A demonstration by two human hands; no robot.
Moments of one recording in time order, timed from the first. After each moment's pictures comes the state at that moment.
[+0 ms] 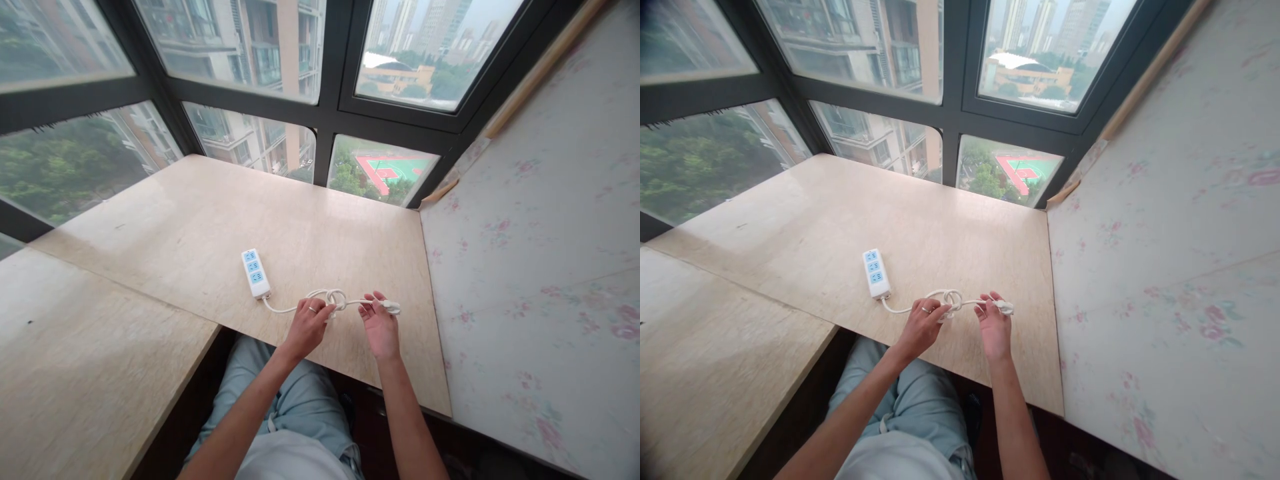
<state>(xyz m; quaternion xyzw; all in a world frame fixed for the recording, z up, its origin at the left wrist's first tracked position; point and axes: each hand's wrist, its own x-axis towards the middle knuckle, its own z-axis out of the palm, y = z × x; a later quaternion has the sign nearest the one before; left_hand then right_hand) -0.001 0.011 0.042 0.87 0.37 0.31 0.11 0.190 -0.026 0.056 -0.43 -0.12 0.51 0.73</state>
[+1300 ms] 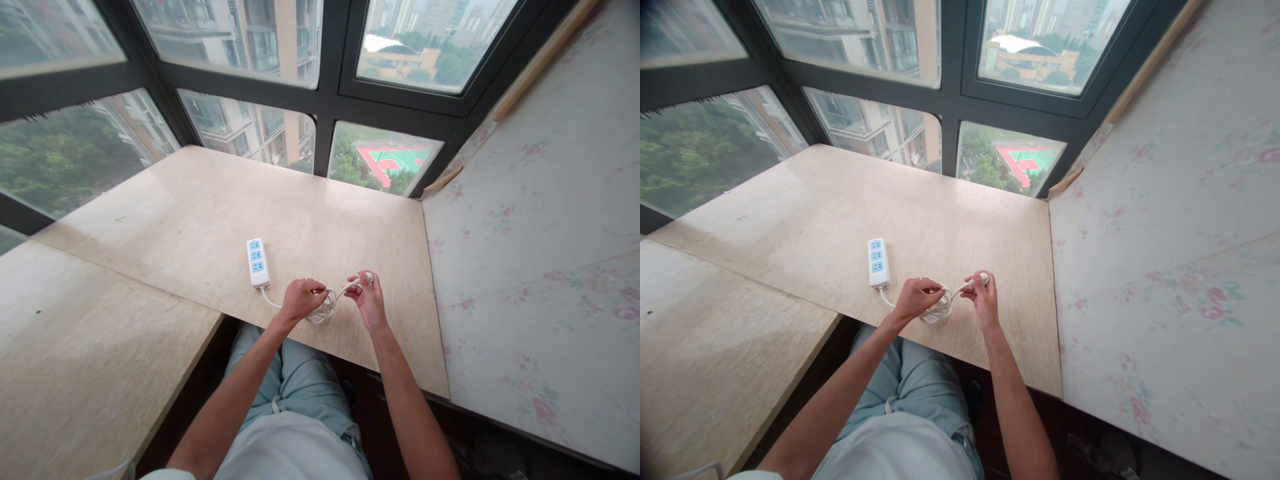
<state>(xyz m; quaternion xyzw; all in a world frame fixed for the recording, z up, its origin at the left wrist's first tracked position) -0.004 0.045 0.067 0.78 0.47 0.30 0.28 0.173 0.003 0.065 -0.45 -0.24 0.54 0.67</state>
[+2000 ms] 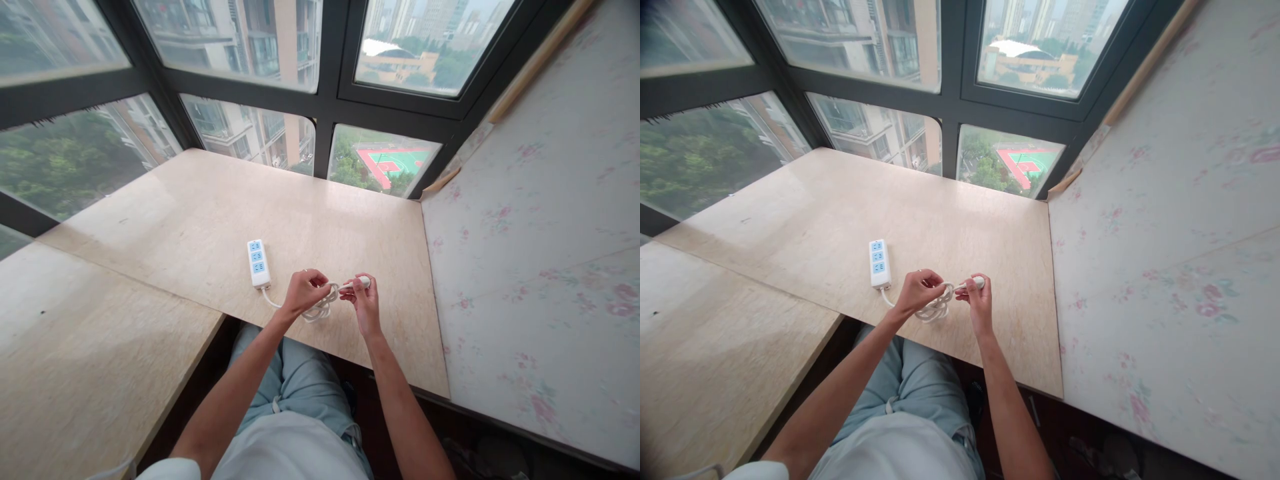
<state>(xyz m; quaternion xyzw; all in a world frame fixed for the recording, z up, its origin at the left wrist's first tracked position) 0.003 0.053 0.089 0.74 0.46 0.36 0.33 0.156 -0.008 0.065 -0.48 -0.27 0.49 0.68</state>
